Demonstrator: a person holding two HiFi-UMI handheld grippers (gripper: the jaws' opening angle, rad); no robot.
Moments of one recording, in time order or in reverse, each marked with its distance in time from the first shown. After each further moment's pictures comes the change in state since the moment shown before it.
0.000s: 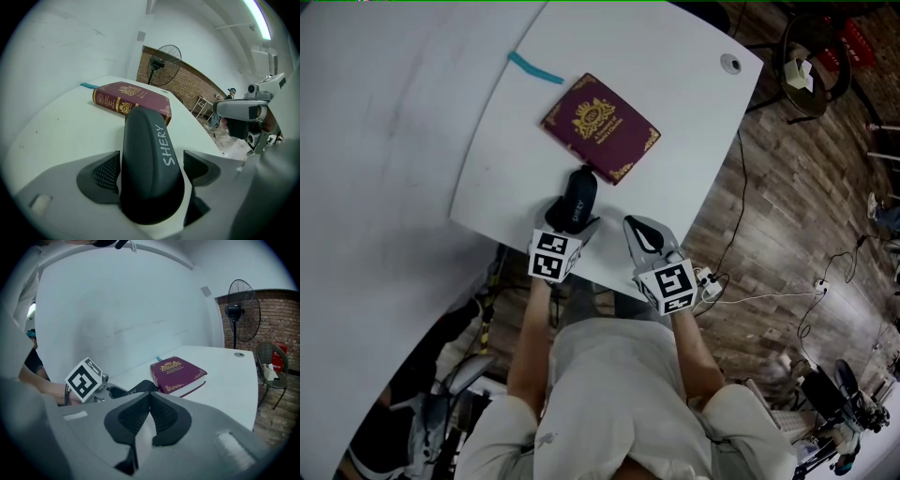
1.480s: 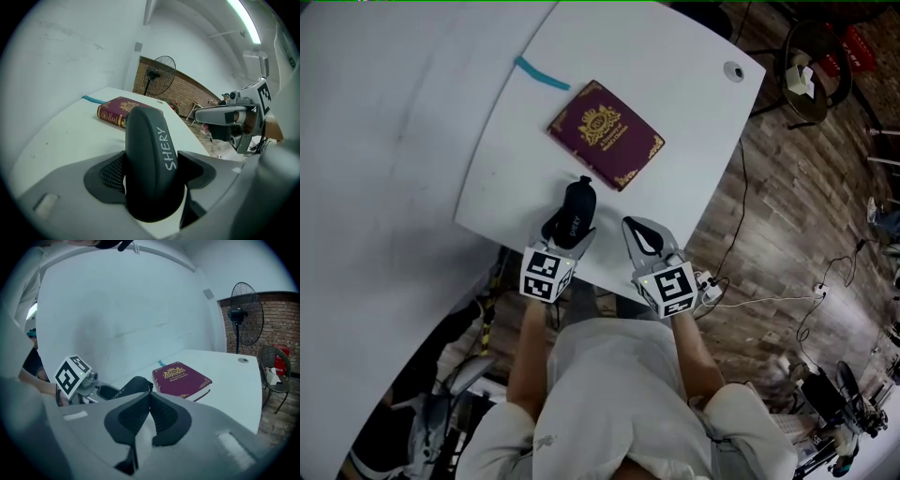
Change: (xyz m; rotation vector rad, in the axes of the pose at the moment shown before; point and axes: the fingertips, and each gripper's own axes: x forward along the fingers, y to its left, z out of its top) left arm -0.044 -0.007 0.020 0.024 -0.100 -0.034; right arm 0.006 0.008 0.024 -0.021 -0.031 0.014
